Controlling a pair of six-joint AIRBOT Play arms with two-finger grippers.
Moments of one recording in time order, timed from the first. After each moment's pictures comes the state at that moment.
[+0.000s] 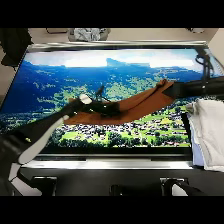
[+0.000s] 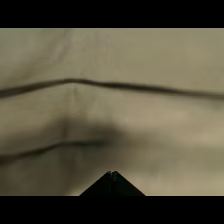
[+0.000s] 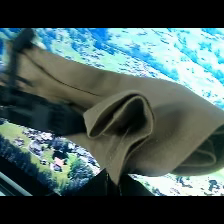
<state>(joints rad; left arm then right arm) -0.54 -1.85 1.43 0.49 -0.80 -1.49 -0.24 -1.18 1.38 -0.80 1.41 1.08</state>
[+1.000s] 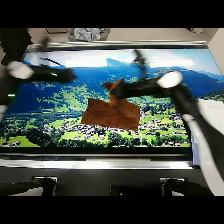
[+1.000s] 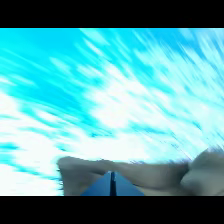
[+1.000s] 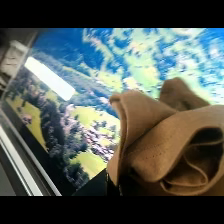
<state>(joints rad) -0.10 -1.35 1.56 1.14 -1.01 -1.52 0.36 -1.47 1.38 -0.57 0.92 1.10</state>
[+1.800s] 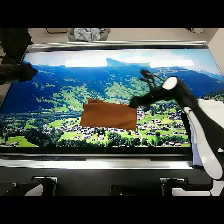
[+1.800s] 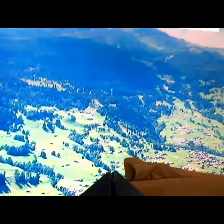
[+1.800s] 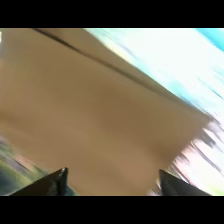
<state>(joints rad) 0.06 -1.13 1.47 1.23 -1.07 -1.48 0.10 -1.56 1.35 -1.01 1.19 1.16</state>
